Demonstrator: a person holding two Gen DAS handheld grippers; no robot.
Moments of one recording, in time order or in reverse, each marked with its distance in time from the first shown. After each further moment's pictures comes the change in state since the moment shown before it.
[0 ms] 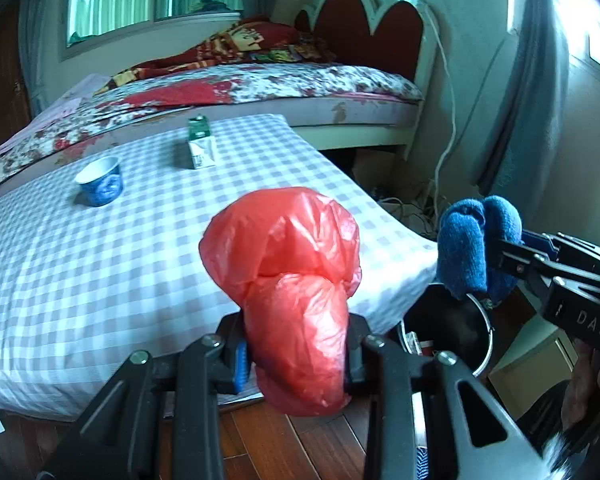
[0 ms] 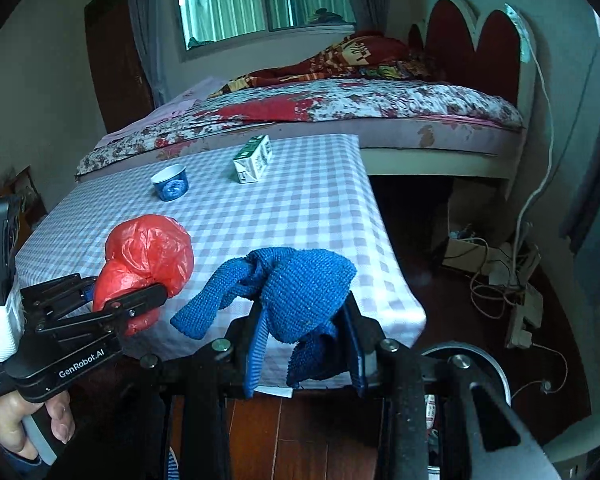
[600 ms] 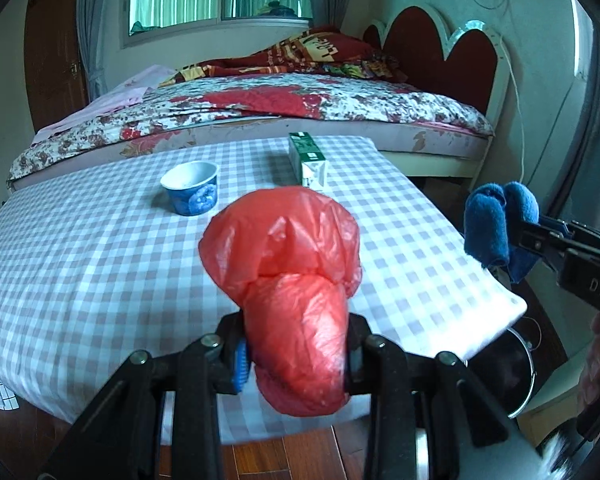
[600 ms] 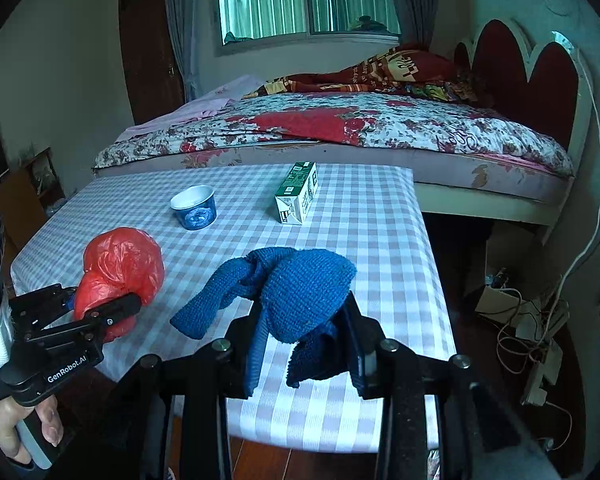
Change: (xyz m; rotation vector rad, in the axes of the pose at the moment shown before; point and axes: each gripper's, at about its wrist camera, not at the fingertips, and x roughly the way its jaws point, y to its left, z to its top) left arm -0.004 0.095 0.024 -0.129 -0.039 0.177; right arm 0.058 0.061 0.072 -0.116 -0.022 0.090
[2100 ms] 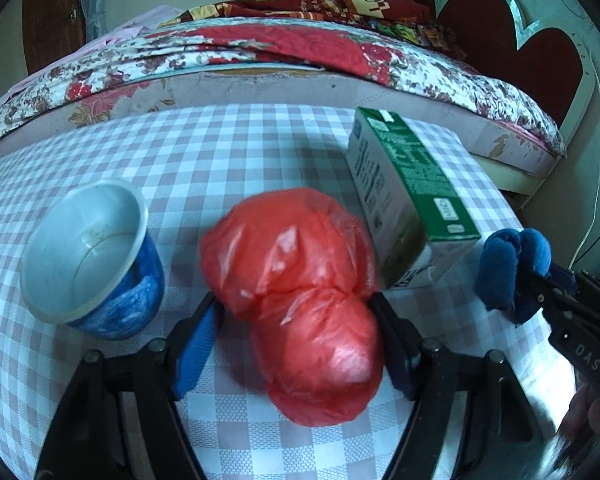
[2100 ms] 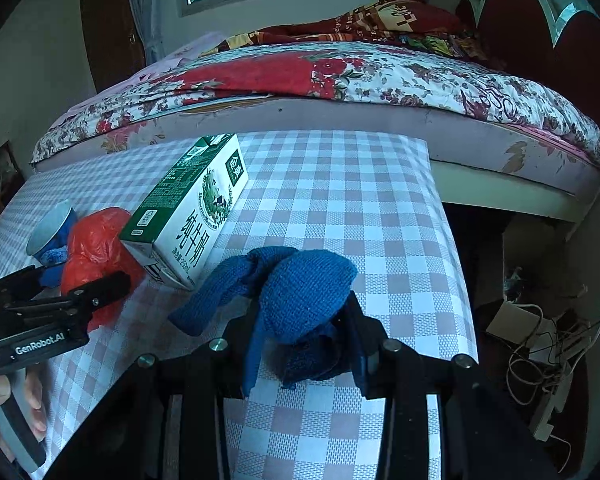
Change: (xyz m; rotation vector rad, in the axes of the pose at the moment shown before) left arm 0.223 0.040 0.103 -0.120 0.173 0.032; right arm 0.243 -0.066 0.081 0.014 0.163 -0.049
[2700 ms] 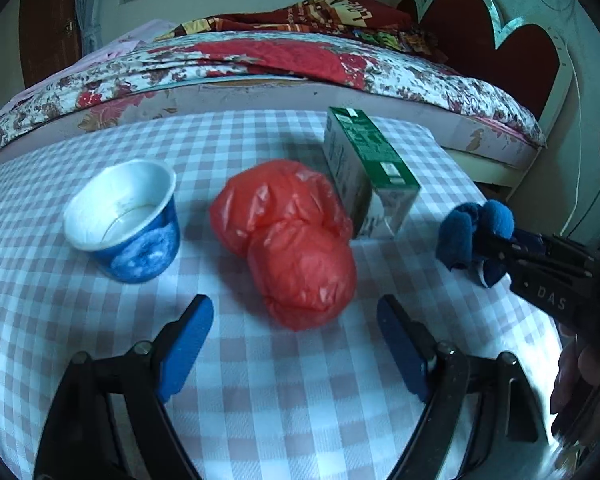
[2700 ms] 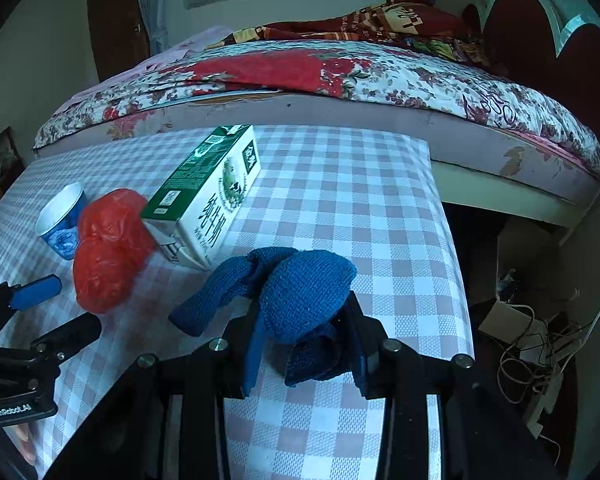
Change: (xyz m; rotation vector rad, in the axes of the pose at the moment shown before) left arm -0.040 -0.005 -0.027 0.023 -0.044 -0.023; right arm -0.010 0.009 -0.004 -0.029 0.013 -0.024
